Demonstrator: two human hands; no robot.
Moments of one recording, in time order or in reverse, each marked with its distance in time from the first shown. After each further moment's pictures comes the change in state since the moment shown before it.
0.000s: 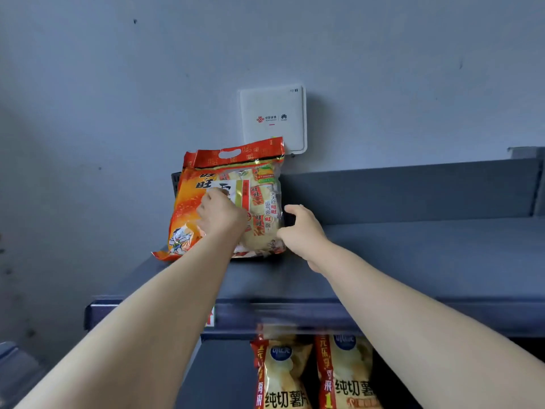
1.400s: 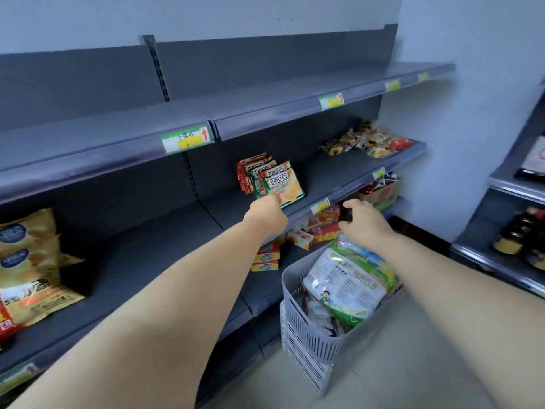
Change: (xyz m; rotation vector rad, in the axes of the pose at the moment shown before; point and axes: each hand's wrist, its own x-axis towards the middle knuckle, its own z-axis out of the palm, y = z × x) left_hand -0.648 0.234 0.223 0.162 -1.184 0.754; right_hand -0.479 0.311 -0.525 -0.720 0.385 0.800
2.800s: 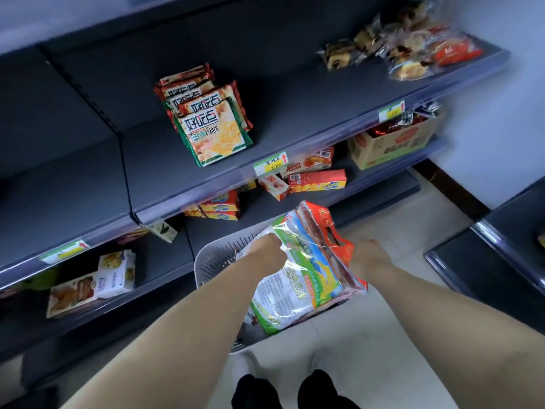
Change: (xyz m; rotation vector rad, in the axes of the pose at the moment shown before) left_hand 0.151 0.114 0.276 -0.002 -0.450 -0.448; right_hand 0.200 0.296 0.091 -0.268 -0.594 0.191
